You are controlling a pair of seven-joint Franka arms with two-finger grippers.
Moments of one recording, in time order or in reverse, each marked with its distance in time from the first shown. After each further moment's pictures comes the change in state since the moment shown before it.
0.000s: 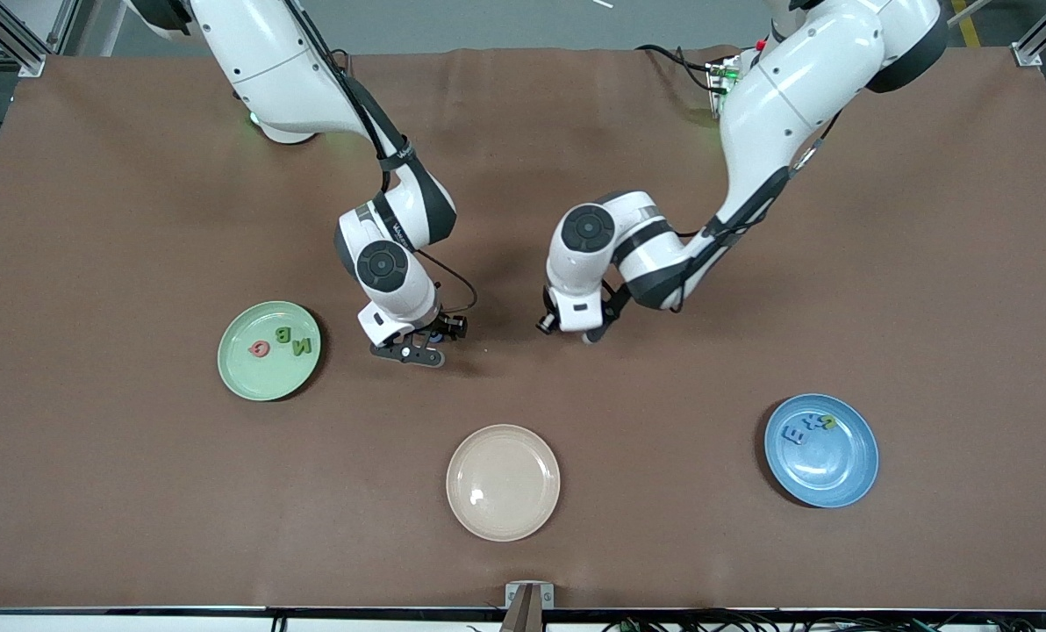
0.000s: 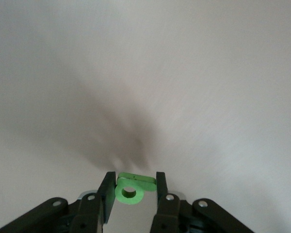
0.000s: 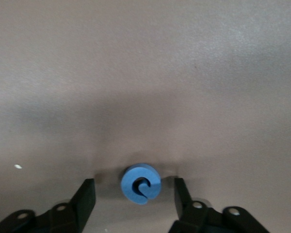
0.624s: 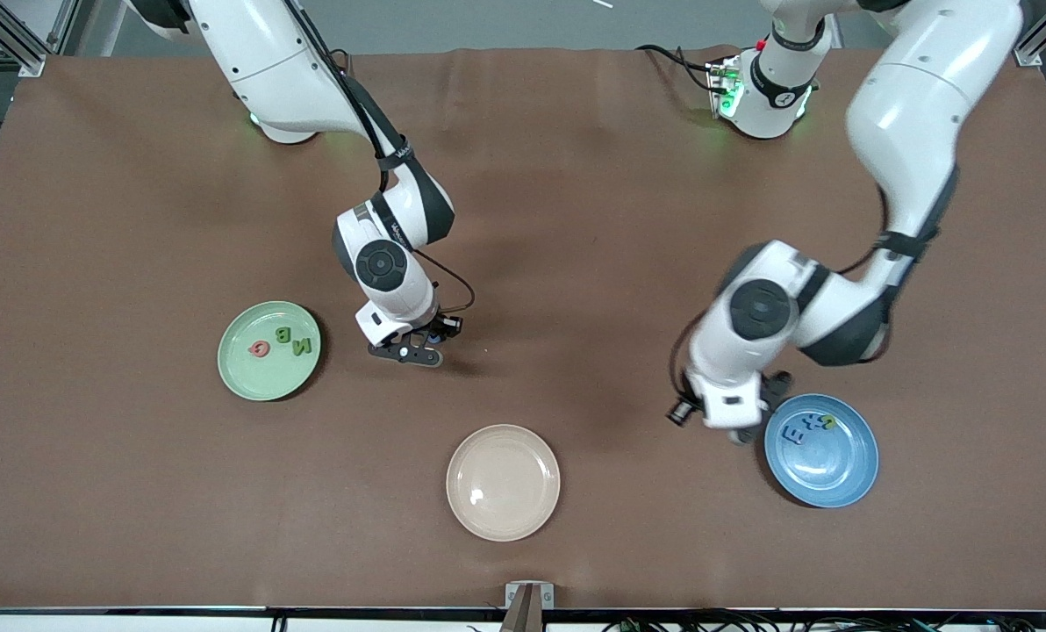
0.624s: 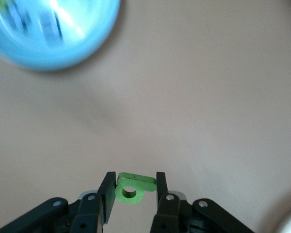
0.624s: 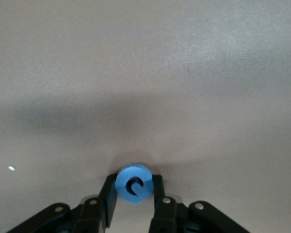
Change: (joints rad) left arm 0.331 -0.046 0.004 0.174 0.000 -0.182 0.554; right arm 0.001 -0.005 -0.007 -0.001 -0.011 -0.001 0.000
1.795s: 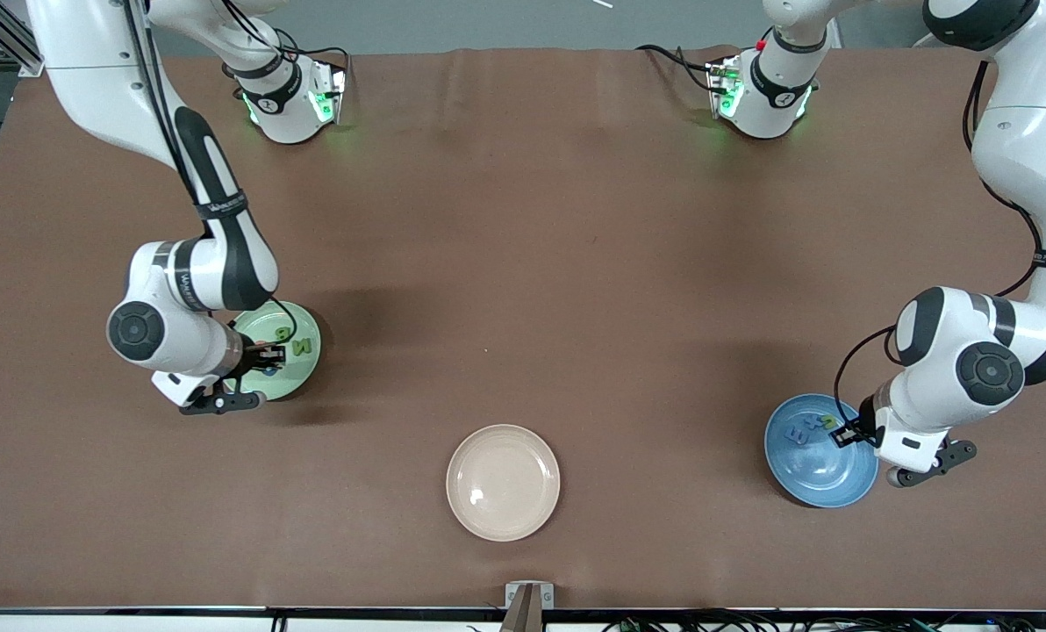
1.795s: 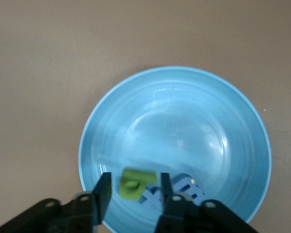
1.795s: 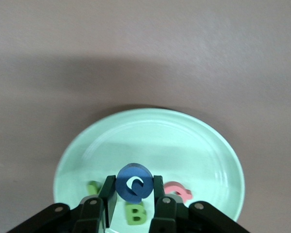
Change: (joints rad) left arm 0.270 0.061 0.084 0.004 0.000 0.075 0.771; right arm -0.389 -0.102 -0.112 0.004 -0.026 -0.238 -0.743
